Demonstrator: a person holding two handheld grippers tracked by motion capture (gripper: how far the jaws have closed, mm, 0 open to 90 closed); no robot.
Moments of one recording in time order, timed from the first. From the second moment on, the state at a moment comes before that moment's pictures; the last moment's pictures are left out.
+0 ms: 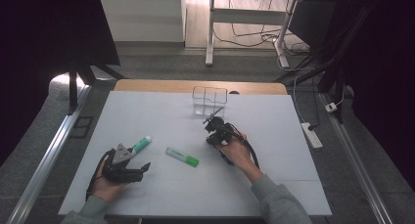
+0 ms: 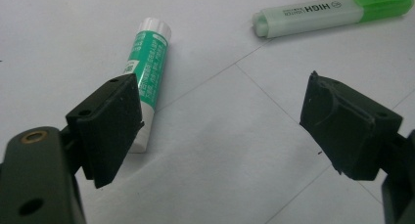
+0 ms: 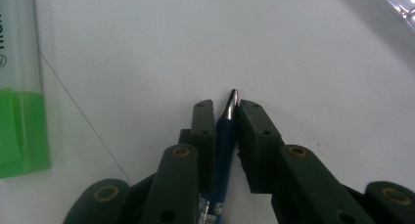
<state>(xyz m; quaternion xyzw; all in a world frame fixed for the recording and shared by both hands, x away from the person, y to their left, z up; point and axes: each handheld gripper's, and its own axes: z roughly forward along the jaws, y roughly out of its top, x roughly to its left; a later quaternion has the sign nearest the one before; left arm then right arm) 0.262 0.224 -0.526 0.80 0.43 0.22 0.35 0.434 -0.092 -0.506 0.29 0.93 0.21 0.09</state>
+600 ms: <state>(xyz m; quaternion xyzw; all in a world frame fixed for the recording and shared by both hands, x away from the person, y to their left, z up) 0.263 0.225 -0.527 0.80 0.43 0.22 0.35 0.433 -0.099 -0.489 0.29 0.92 0.25 0.08</state>
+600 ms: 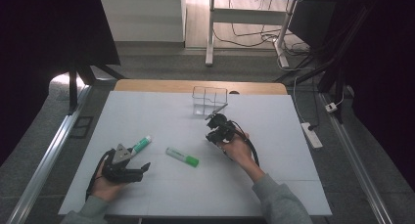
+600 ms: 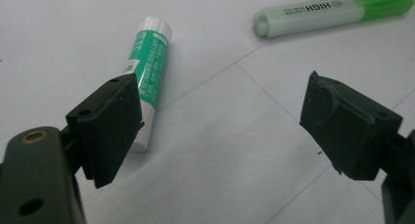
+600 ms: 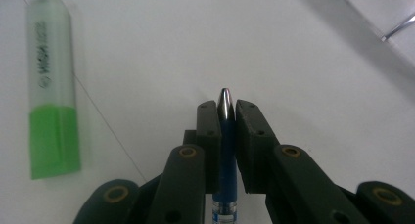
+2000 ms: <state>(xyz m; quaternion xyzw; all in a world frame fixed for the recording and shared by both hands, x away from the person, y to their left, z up) 0.262 0.224 -0.527 0.81 0.43 0.22 0.34 0.414 -0.114 -0.429 0.26 0.88 0.39 0.12</state>
